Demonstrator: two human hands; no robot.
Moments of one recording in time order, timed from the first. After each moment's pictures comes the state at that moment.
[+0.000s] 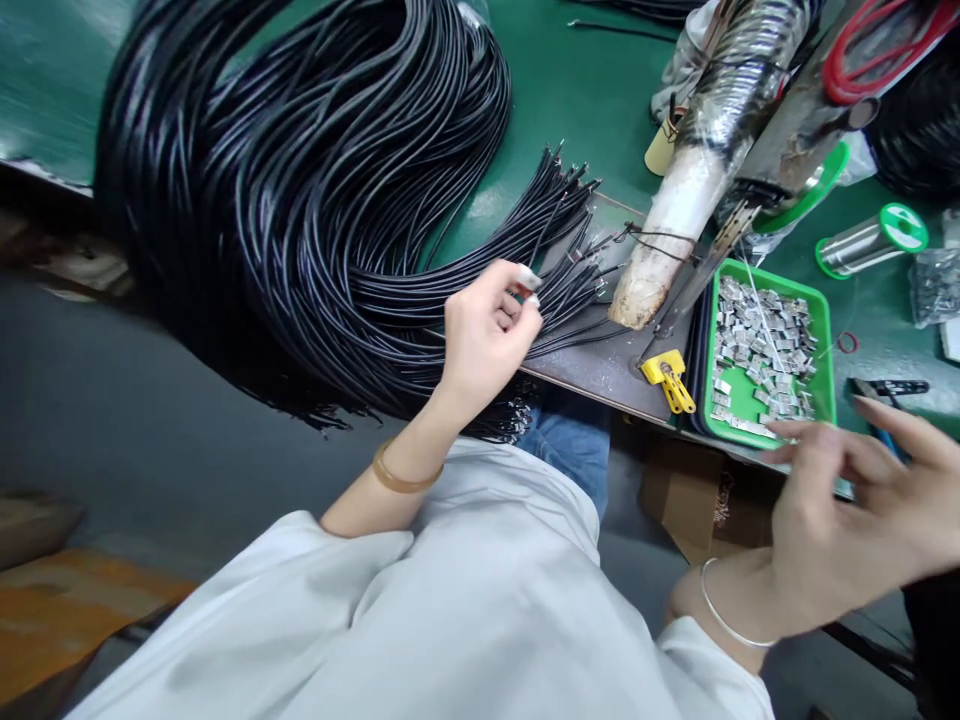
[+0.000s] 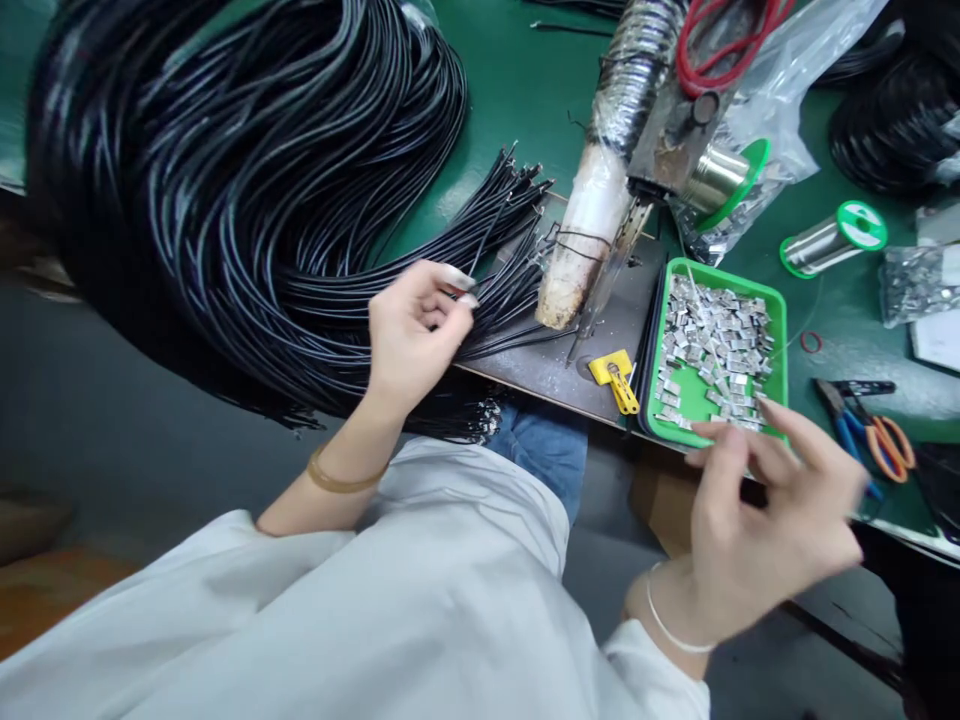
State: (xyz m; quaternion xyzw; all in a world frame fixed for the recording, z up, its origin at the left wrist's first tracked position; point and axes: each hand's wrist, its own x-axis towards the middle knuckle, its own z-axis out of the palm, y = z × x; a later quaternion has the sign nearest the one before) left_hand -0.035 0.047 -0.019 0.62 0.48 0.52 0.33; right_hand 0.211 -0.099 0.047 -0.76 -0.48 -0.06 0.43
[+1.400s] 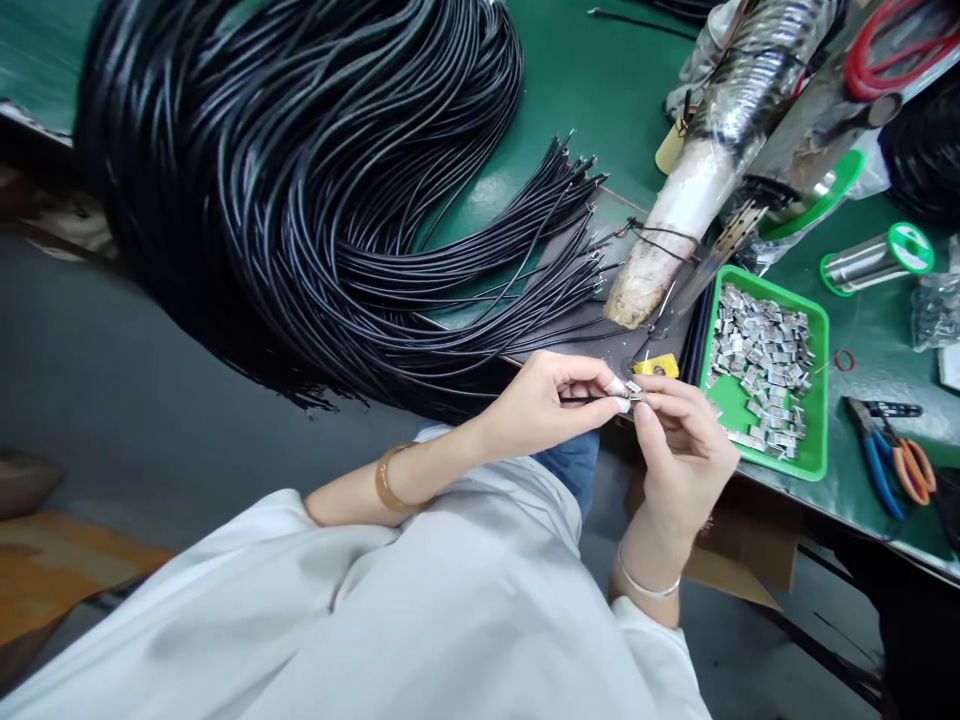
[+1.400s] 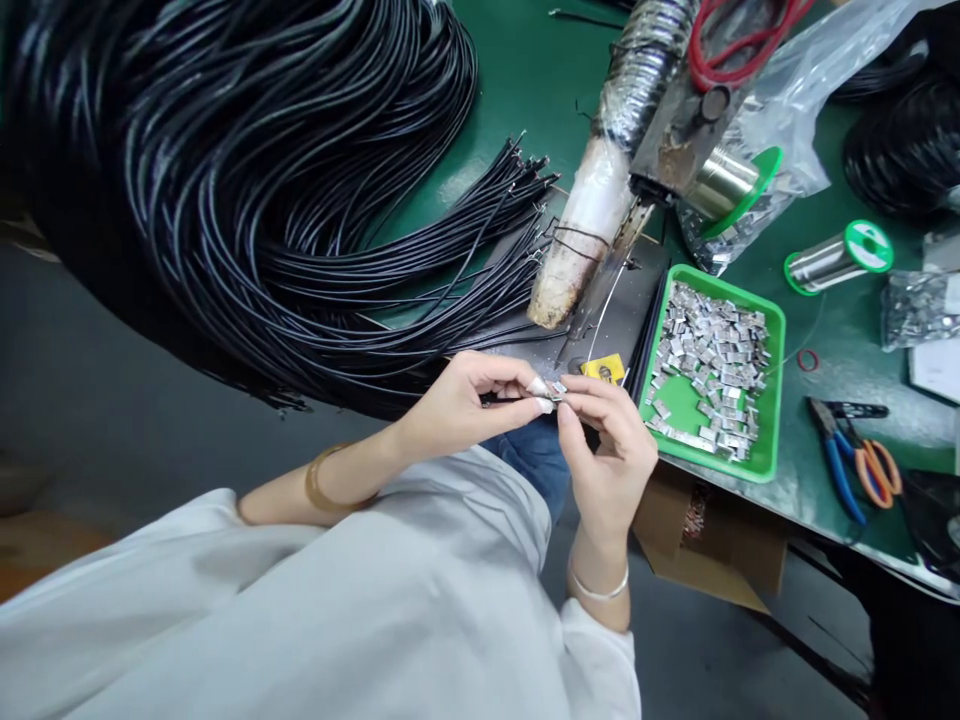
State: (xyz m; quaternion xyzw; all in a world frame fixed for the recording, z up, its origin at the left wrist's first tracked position) left_hand 0.004 -0.004 0.008 0.56 0.30 0.37 0.68; right_hand 0.158 -0.070 0.004 -0.59 -0.54 0.22 0.55
